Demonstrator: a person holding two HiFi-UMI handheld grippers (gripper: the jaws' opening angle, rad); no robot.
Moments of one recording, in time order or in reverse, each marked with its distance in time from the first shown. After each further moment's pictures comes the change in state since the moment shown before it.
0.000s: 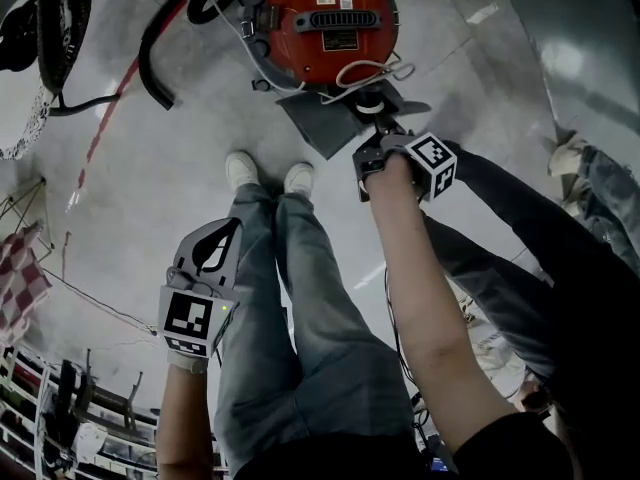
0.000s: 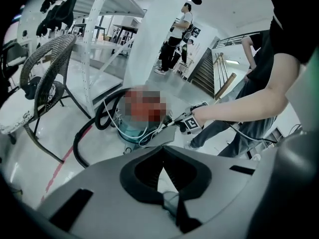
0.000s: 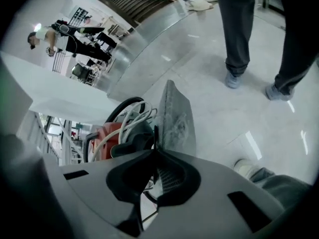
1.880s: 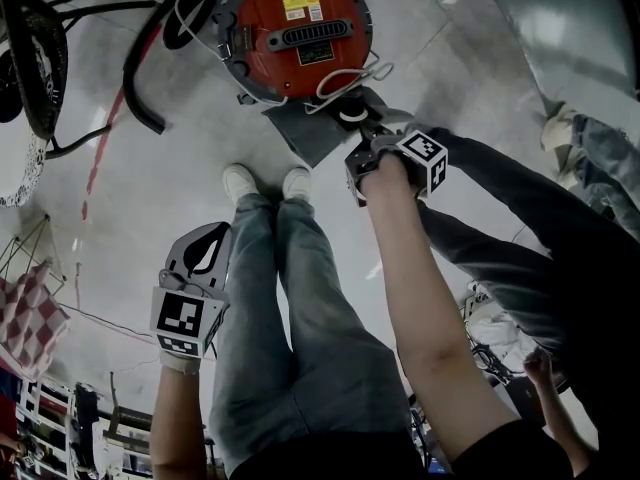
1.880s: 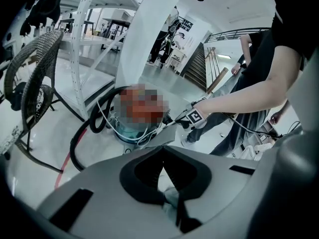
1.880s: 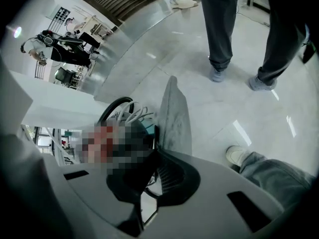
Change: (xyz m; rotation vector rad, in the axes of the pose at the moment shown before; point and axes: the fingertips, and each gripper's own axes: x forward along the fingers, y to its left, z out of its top) left arm 0.004 0.027 0.017 0.071 0.066 -0.089; right arm -0.012 -0.006 -0.007 0.139 0.032 -0.110
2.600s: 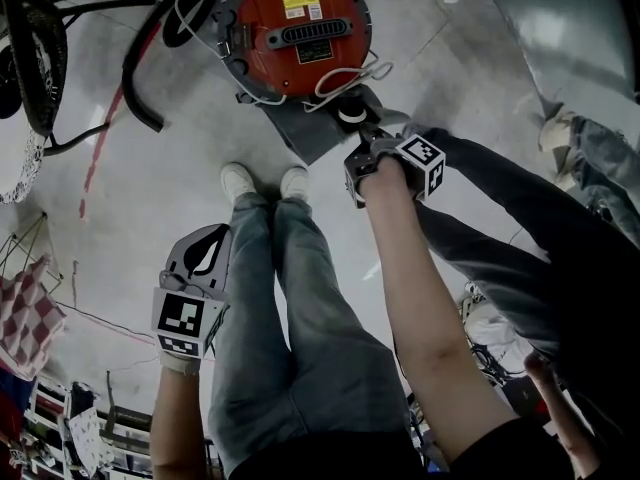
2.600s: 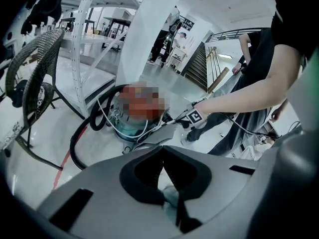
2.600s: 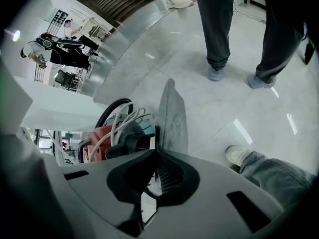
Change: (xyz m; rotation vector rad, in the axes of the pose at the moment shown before) left arm 0.002 -0.005 -0.008 -0.016 0.011 0.002; right arm 0.001 -0.012 0.004 0.015 -0.011 0.005
